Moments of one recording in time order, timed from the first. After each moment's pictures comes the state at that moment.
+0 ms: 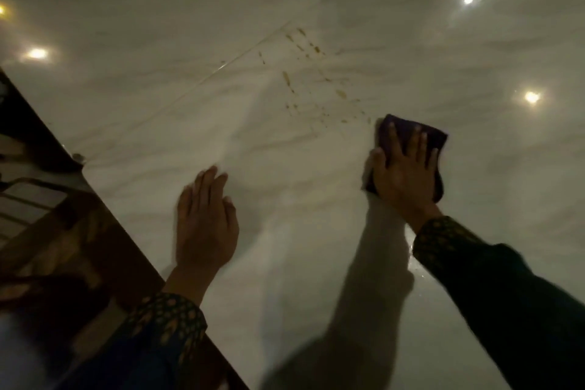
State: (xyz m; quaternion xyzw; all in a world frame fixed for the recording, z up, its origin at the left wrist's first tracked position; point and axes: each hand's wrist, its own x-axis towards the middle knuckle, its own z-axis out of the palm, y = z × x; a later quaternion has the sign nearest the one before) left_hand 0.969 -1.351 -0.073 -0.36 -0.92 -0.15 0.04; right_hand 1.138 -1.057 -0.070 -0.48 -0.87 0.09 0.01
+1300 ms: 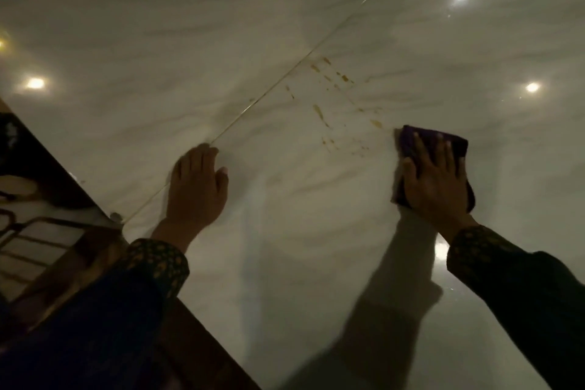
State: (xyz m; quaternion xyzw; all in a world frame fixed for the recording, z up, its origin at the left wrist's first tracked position) left_hand 0.783 -1.320 -0.064 -0.41 -0.91 -0.10 0.04; right_hand 1.088 -1.043 -0.069 -0.51 -0.85 0.11 0.00
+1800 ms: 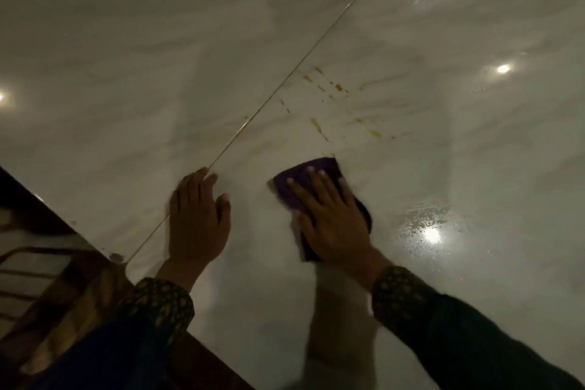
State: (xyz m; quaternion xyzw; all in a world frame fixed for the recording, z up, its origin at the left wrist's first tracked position) left_hand 0.772 -1.326 -0.068 -0.44 -0.89 -0.13 0.01; right_hand 0.978 -1.176 -0.074 -0.29 -0.95 0.11 0.02
